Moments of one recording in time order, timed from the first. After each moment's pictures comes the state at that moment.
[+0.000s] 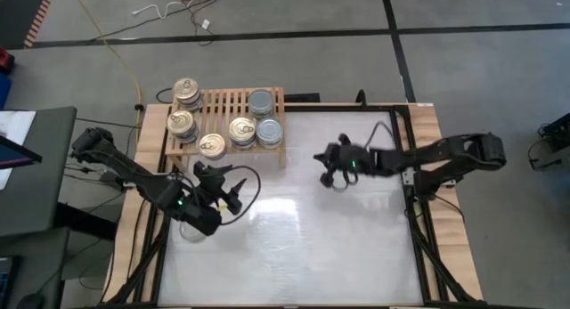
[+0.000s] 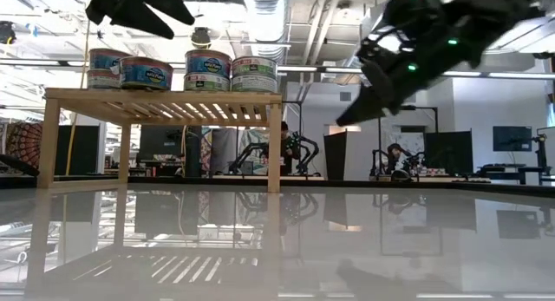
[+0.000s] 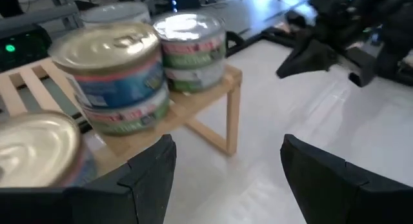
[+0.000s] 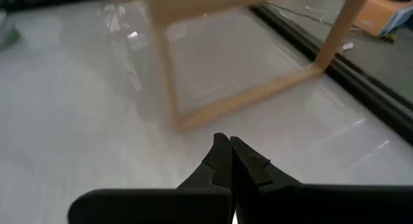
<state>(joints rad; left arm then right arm) -0.54 1.23 0.98 -0.67 -1.18 -0.94 -0.14 1.33 0.58 0.25 0.30 0.11</state>
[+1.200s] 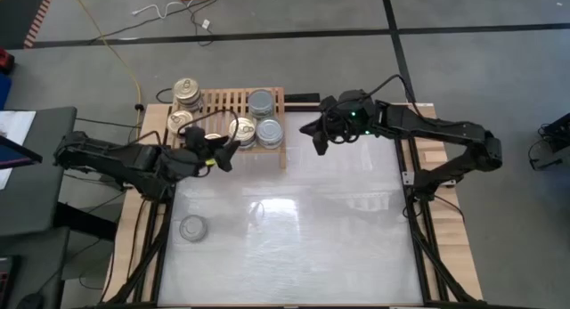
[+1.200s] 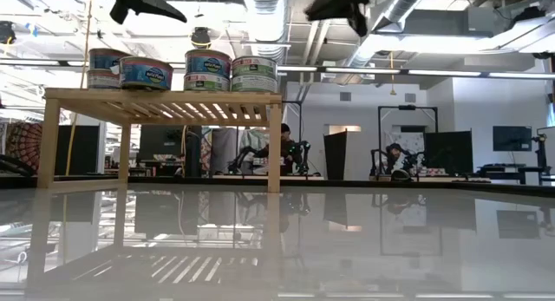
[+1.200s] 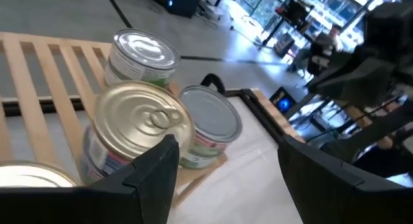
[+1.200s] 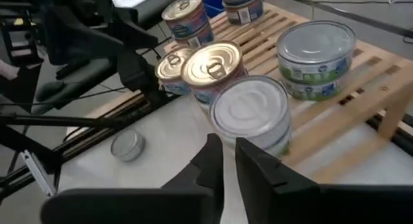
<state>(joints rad) -0.22 0.94 0.97 -0.40 -0.93 -0.91 -0.25 1.37 1.34 -0.40 -0.02 0.37</state>
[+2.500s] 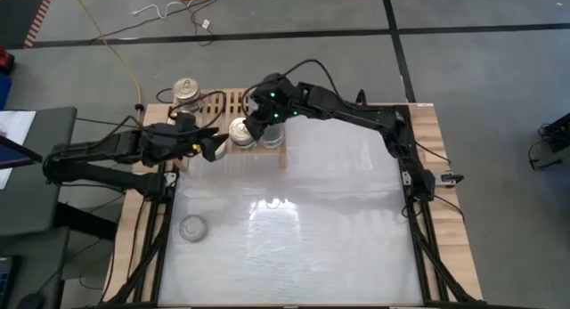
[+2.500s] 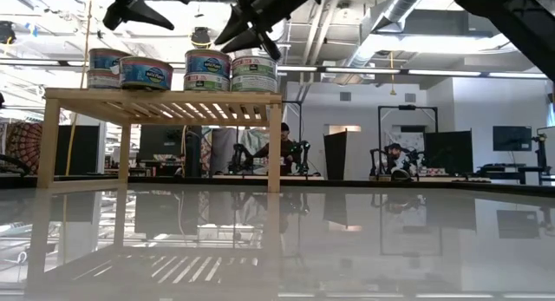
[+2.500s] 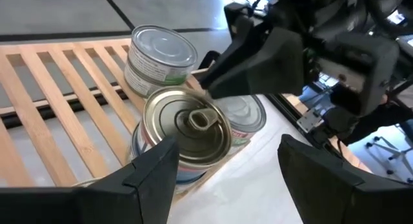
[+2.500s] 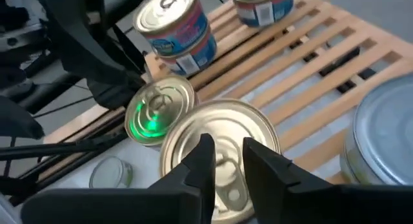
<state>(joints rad) 0.04 0.77 0.98 -0.55 -0.55 -0.72 -0.29 2.15 2.27 -0.68 -0.13 0.37</state>
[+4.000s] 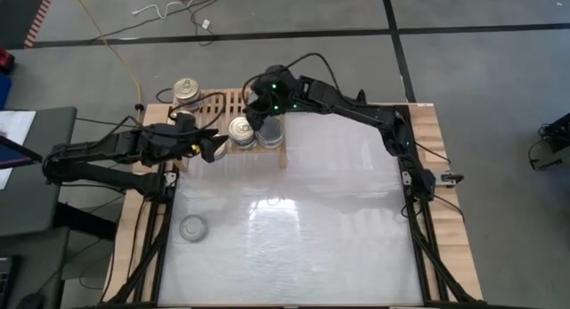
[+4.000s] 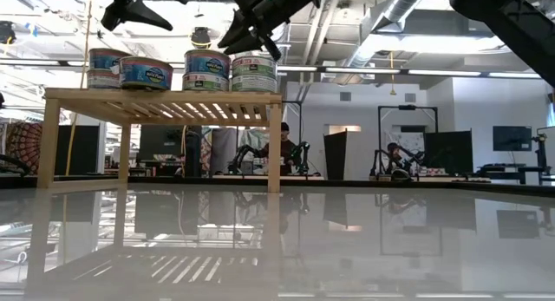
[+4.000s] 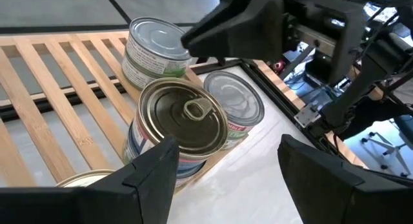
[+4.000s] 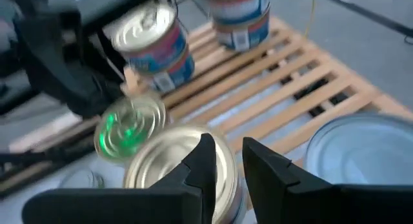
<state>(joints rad) 0.04 0.76 0.98 -0.57 -0.53 -0.73 -0.32 2.18 2.31 -0.65 -0.10 0.28</state>
